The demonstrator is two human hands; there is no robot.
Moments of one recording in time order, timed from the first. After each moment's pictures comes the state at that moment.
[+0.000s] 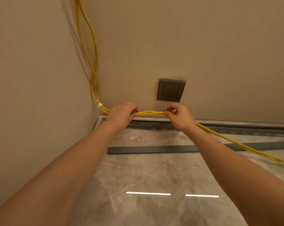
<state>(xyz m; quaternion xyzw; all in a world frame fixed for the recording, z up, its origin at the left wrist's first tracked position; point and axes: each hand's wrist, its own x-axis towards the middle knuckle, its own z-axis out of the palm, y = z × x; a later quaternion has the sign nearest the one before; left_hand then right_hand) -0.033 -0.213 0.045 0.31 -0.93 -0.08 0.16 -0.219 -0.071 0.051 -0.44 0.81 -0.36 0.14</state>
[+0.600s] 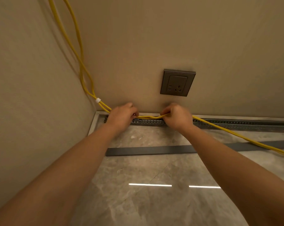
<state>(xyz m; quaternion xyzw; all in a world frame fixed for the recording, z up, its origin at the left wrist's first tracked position) -0.046 -0.237 0.002 0.29 -0.95 -0.07 0.10 -0.226 -0.107 0.015 -0.47 0.86 -0.17 0.09</state>
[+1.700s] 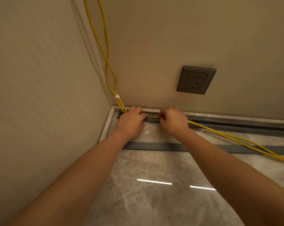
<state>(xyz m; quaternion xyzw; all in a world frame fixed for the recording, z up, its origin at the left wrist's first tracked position) -0.015 -0.218 -0.020 0.31 -0.95 -0.01 0.08 -0.167 -0.129 -0.002 -0.53 0.84 -0.13 0.05</state>
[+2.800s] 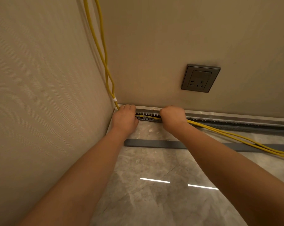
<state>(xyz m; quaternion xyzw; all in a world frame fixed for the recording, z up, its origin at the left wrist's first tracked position) 0.007 -0.226 -0.016 0.45 -0.89 0.01 0.06 -0.147 -0.139 0.014 -0.59 0.80 0.12 -0.02</state>
